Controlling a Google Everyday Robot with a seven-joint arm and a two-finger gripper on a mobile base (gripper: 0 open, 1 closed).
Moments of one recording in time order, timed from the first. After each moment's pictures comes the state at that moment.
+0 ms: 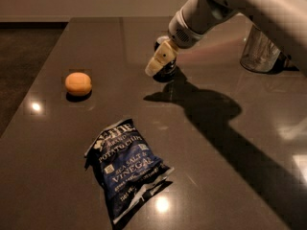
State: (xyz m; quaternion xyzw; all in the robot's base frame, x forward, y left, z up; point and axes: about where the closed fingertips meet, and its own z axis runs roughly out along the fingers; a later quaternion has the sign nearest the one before) arm 0.656 -0.048 0.916 -0.49 0.81 0.10 0.31
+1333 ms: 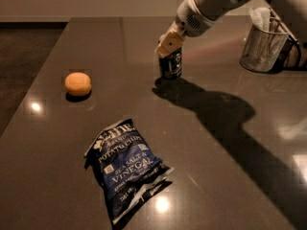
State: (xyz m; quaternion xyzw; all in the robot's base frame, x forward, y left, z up) arm 0.646 -0.057 0.949 -0.52 0.79 0.13 0.32
